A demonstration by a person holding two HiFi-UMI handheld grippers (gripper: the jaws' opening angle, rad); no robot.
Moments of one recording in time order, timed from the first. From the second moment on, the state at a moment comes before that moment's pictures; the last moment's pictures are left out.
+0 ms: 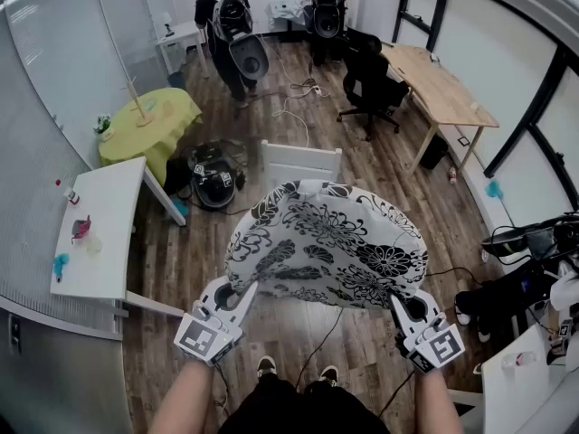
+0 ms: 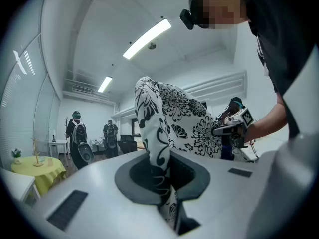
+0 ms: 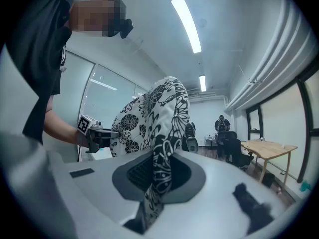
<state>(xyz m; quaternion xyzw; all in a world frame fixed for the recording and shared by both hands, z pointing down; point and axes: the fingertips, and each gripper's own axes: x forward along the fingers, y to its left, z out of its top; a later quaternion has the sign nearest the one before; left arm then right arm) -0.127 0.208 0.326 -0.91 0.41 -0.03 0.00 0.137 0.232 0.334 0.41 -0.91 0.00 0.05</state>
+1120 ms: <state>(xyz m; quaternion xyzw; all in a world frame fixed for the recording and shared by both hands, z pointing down) -0.128 0.211 0.329 -0.90 0.44 -0.03 0.01 0.136 0.229 0.332 0.43 -0.90 0.00 0.06</state>
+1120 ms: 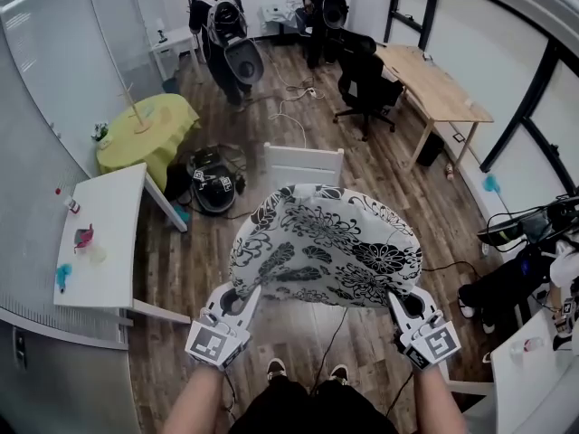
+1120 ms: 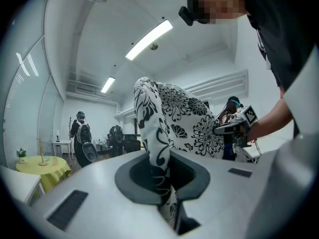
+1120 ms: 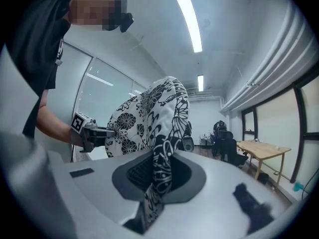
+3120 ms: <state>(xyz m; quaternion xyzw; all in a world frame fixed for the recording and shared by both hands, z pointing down) -0.101 0.009 0.429 -0.88 0.46 -0.10 -0.05 0.154 0.014 0.450 0.44 -0.89 0.09 0.08</state>
